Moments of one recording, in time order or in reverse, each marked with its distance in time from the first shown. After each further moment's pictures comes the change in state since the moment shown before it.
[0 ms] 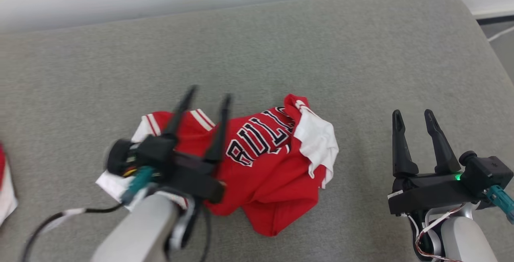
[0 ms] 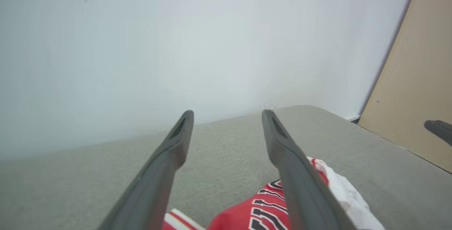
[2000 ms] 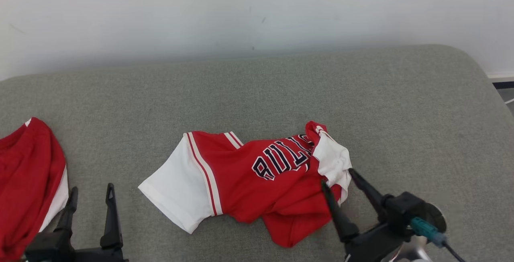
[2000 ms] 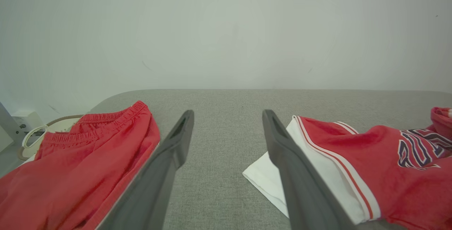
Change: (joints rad) left arm 0.528 0.272 0.280 -0.246 -0.071 0.202 0.036; right arm 0.139 -0.086 0.278 -0.042 -0.031 0.000 0.147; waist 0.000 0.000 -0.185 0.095
